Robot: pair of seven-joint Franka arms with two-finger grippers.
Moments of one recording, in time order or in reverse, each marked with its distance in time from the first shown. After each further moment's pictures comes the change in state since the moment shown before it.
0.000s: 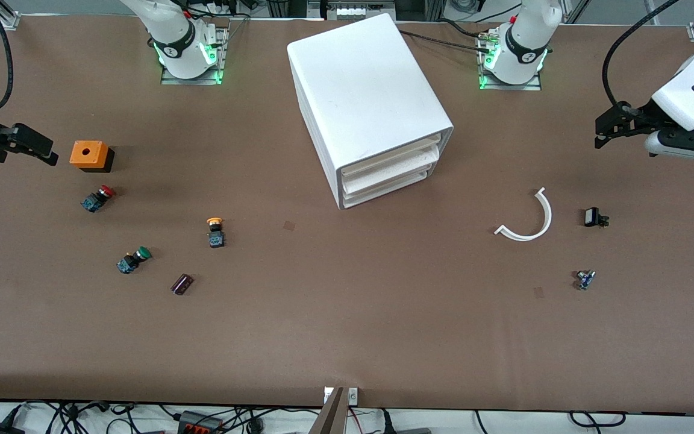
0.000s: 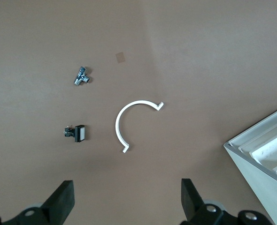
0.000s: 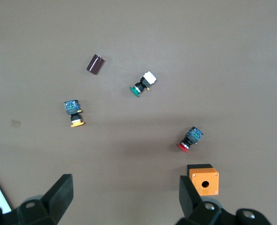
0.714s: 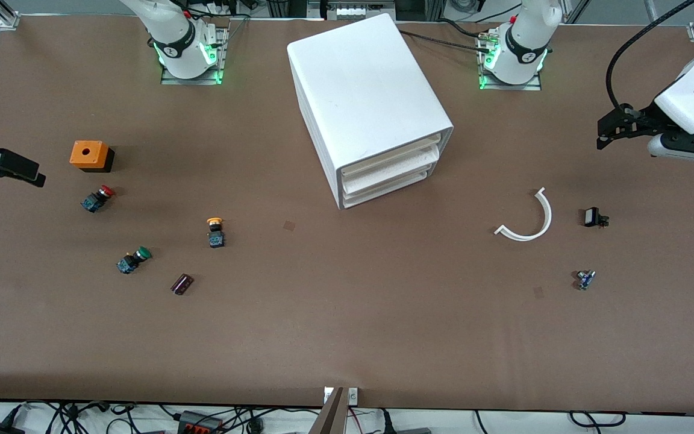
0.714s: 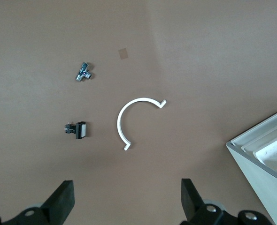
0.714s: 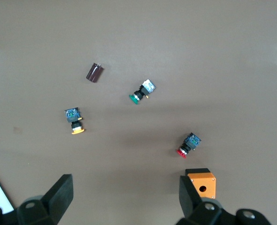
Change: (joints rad) left arm 0.011 0.001 0.007 -0.012 0.000 0.000 -0.003; right arm 0.001 0.155 -0.006 0.222 0.003 -0.104 0.002
